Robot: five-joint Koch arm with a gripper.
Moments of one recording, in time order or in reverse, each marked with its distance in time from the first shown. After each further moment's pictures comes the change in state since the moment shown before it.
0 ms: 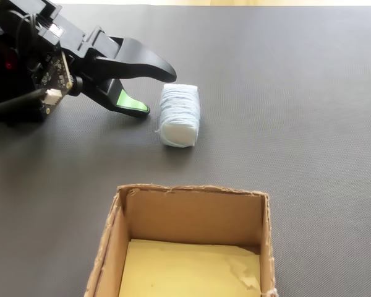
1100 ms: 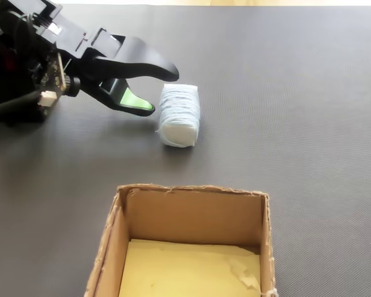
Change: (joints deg) arm 3.7 0.0 -0.1 -6.7 -3.8
